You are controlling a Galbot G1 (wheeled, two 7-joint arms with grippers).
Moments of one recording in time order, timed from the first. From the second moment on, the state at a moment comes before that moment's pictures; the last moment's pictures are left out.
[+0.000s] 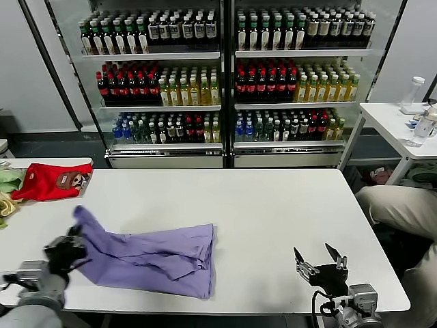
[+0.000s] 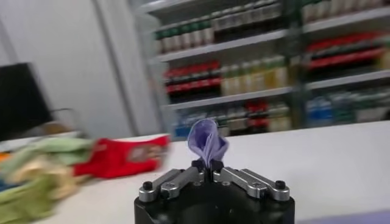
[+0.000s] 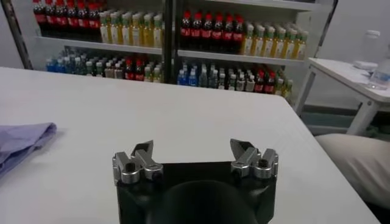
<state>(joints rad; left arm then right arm) 1.53 -1.18 -0.75 -2.29 -0.38 0.57 -0.13 -1.67 1.11 0.55 2.38 0.40 -0.52 0.23</state>
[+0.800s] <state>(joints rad) 1.41 -1.29 -0.30 -2.25 -0.29 0.56 -0.11 -1.68 1.12 0.55 2.38 0.37 -0.52 0.23</state>
